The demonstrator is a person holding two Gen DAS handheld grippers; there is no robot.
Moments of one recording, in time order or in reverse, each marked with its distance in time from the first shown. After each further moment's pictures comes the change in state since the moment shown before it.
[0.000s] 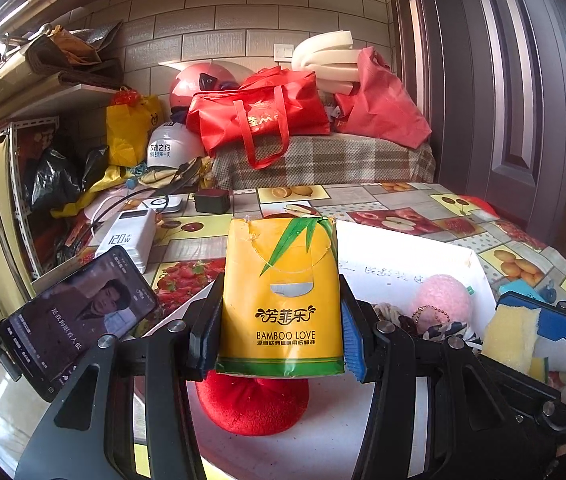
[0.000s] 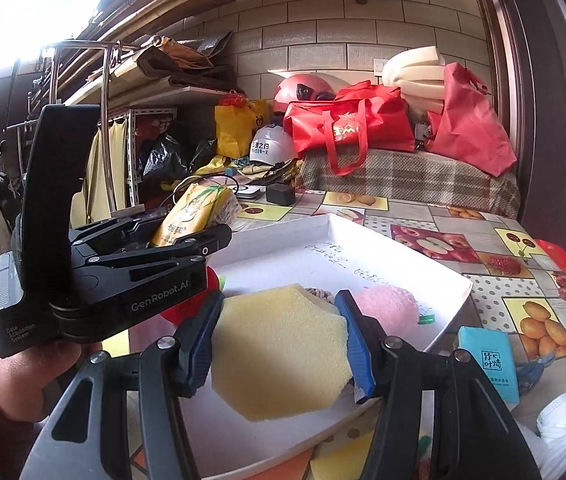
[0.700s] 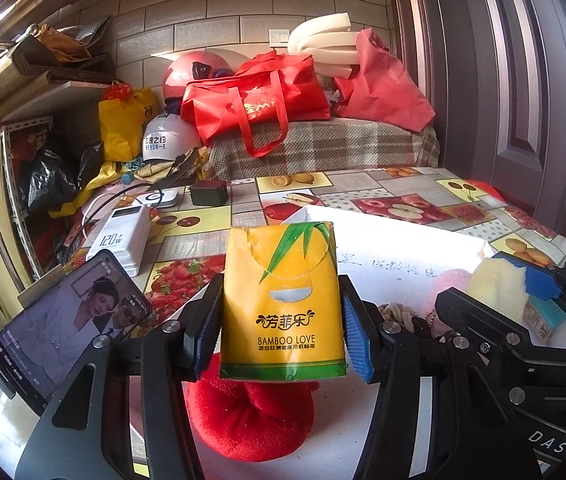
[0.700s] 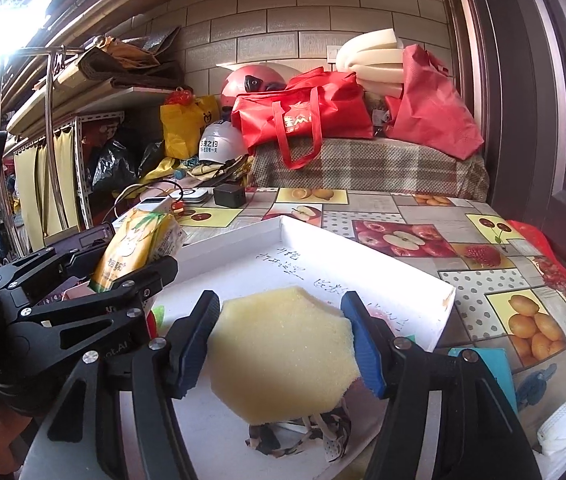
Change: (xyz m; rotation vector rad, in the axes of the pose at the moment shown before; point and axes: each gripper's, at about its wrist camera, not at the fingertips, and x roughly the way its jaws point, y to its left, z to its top) left arm 0.020 -0.006 0.005 0.028 0.044 0.023; right arm 0.035 -0.020 0.015 0.090 0.022 -0.150
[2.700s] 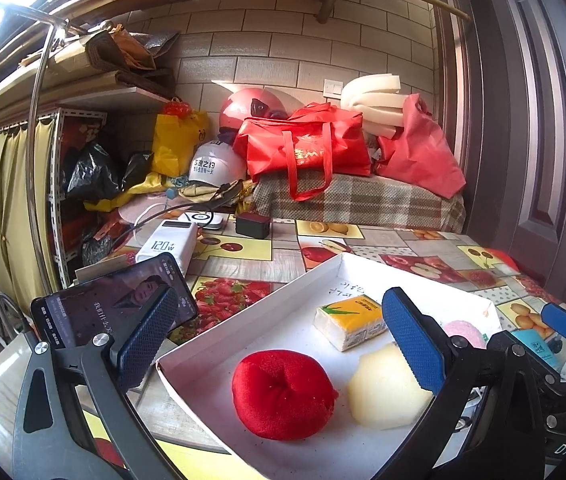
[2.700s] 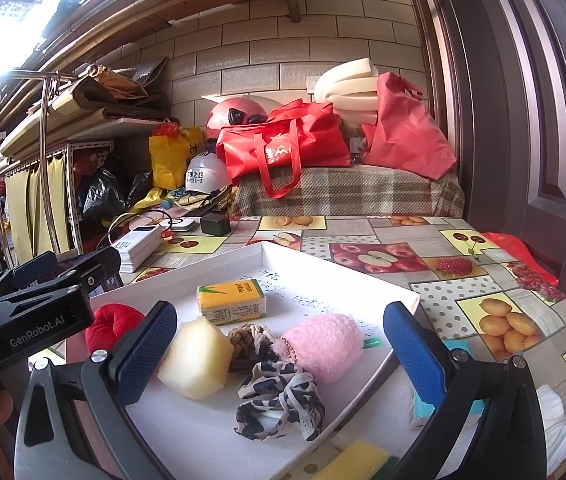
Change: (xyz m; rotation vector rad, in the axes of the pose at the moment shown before) left arm -0.044 0.023 -0.009 -0.153 -0.170 0.077; right arm -0.034 -0.005 -0.004 0.025 -0.106 -0.045
